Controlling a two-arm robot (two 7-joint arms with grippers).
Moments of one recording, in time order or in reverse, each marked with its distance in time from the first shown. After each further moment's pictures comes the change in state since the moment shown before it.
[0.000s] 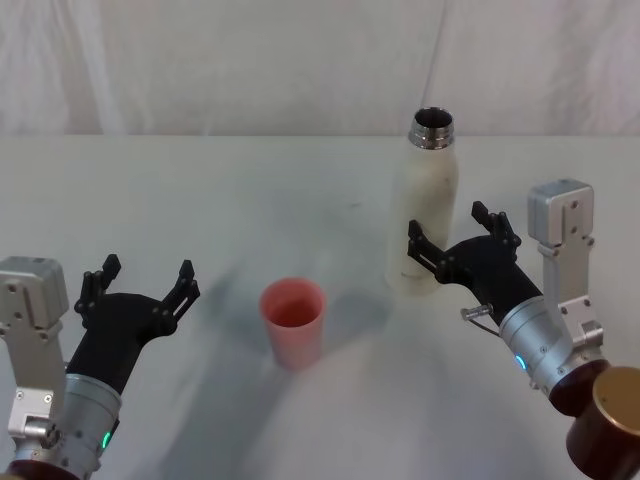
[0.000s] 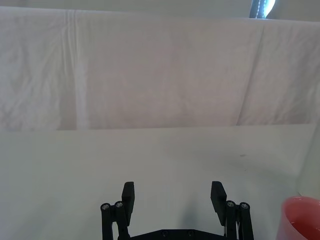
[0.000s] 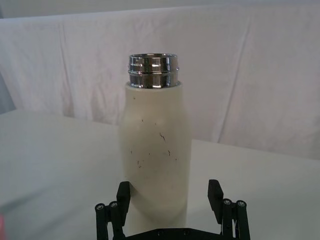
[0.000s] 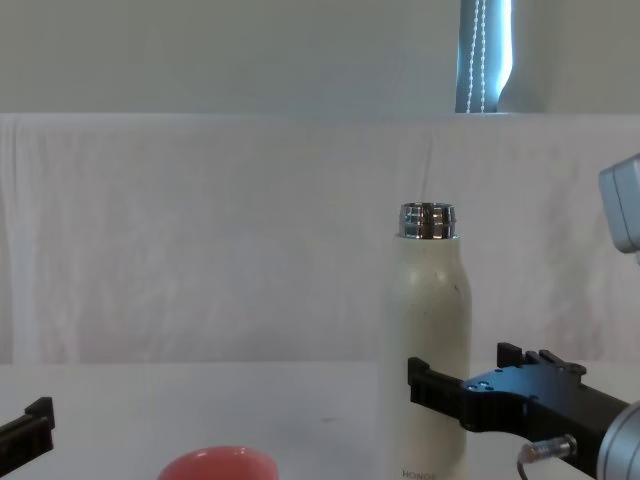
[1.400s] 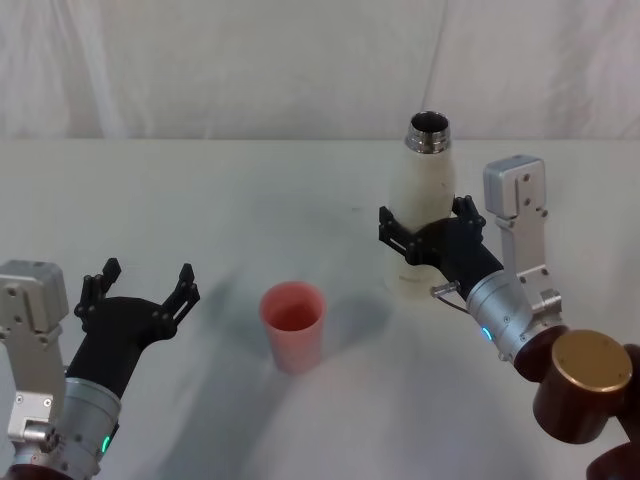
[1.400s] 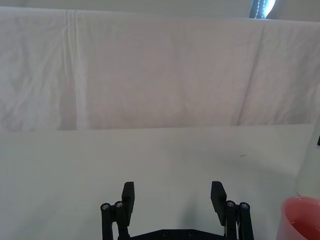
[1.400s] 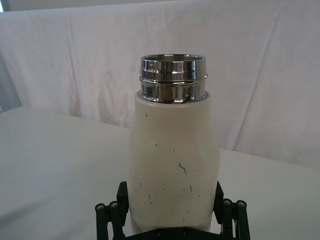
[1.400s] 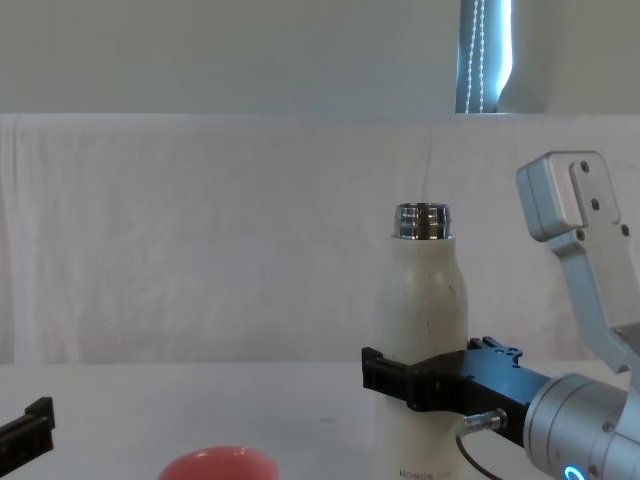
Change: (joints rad) left arm 0.000 0.000 0.000 0.000 0.000 0.000 0.000; right arm 0.136 -0.035 -0.043 0.146 -0.008 0.006 0.006
